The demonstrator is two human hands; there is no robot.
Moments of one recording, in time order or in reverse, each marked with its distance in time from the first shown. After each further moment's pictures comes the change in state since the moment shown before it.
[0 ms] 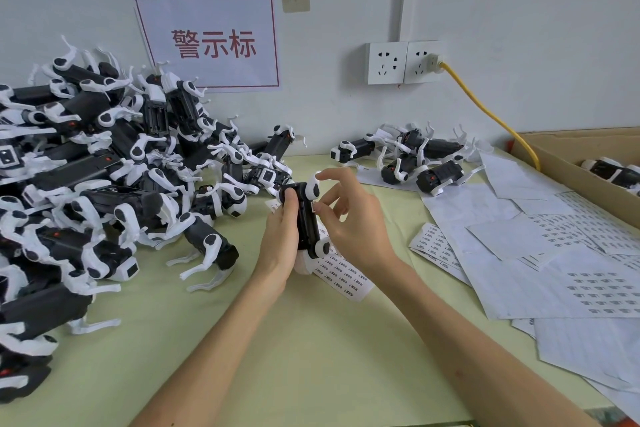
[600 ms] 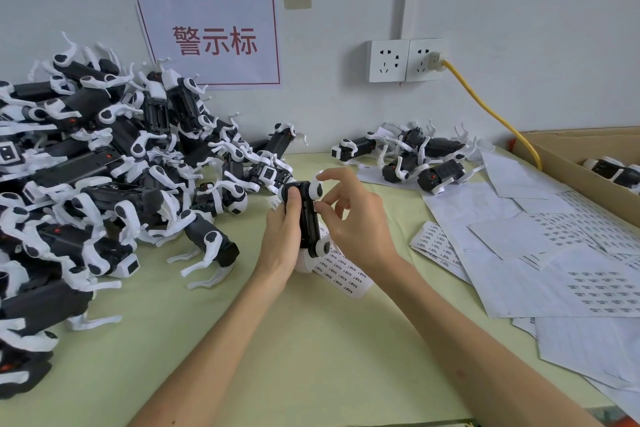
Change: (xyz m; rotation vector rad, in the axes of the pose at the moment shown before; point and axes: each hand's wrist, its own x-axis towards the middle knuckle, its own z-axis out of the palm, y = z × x) left_hand 0.001 -0.001 0.001 0.058 0.020 0.074; right_hand 0.000 0.002 0.001 -0.071 0.001 0.005
